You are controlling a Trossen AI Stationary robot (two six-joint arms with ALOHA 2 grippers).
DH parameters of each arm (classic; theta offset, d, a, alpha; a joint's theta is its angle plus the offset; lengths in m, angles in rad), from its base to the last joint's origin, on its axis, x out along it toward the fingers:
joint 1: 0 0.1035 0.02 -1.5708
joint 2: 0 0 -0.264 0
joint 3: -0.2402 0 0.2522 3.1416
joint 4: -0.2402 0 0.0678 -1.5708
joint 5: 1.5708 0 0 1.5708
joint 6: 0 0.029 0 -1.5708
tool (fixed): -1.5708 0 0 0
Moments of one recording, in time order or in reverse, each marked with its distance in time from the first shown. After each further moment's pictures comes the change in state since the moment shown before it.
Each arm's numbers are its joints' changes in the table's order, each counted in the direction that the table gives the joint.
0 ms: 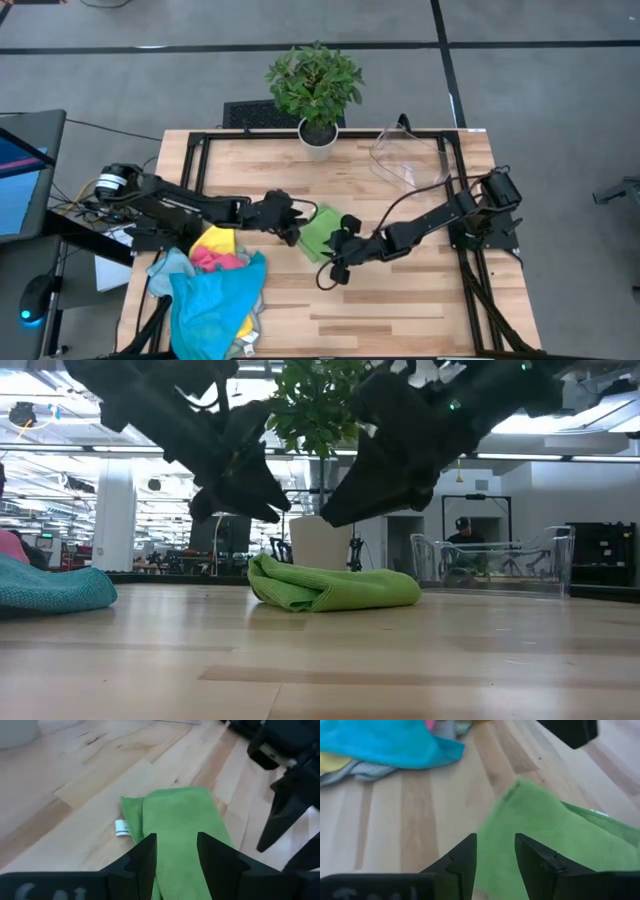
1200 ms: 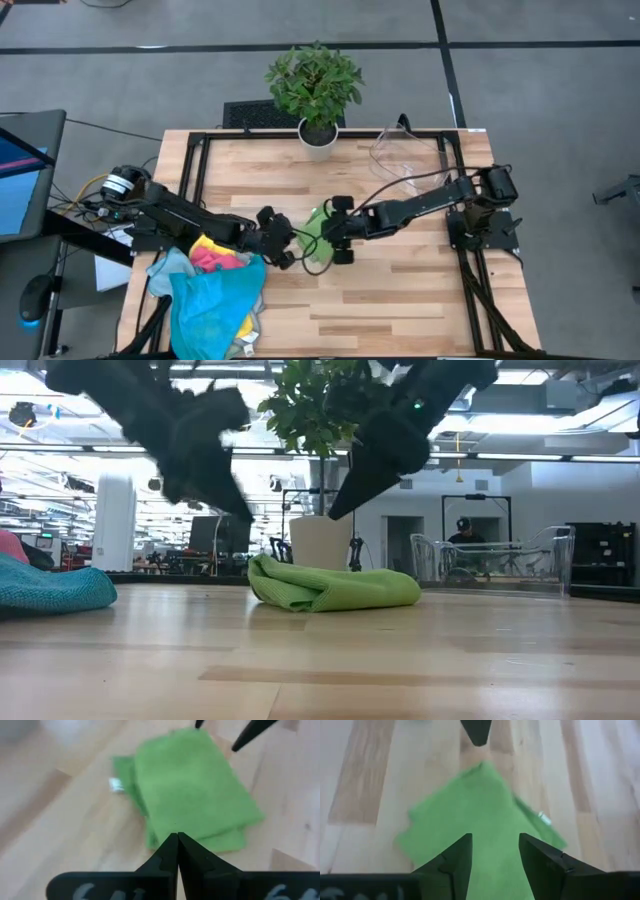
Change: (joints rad) left arm -0.236 0.046 -0.090 -0.288 0.230 0.026; right arm -0.167 -0.002 -0.232 -0.455 0.132 -0.407
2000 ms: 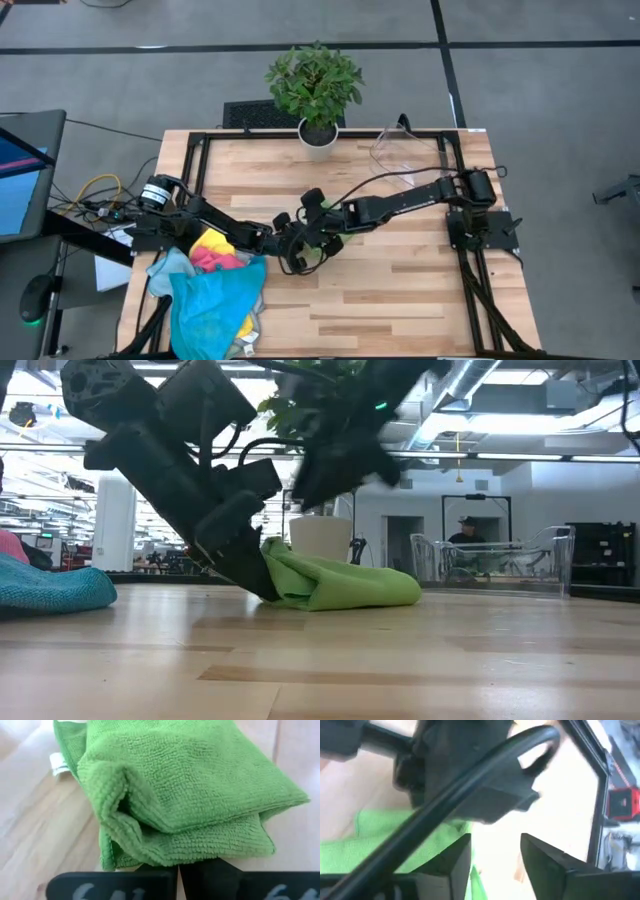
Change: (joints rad) left arm 0.057 0.317 0.007 0.326 -0.136 0.124; right arm -0.016 0.136 -0.236 -0.079 -0.036 -0.555
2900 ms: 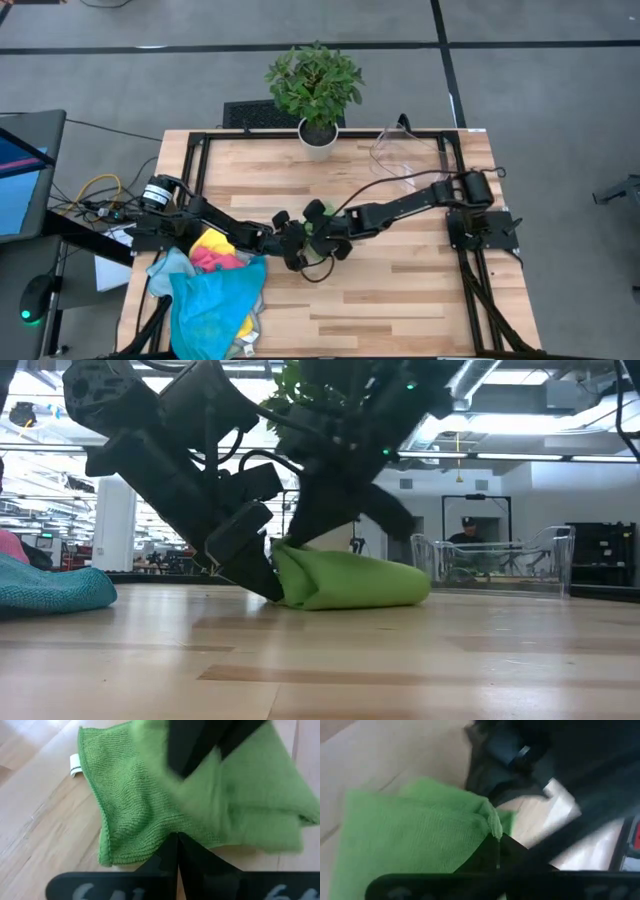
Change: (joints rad) left arm 0.000 0.025 -0.002 0.016 0.063 -0.002; right arm -0.003 0.057 0.115 0.169 0.056 -0.246
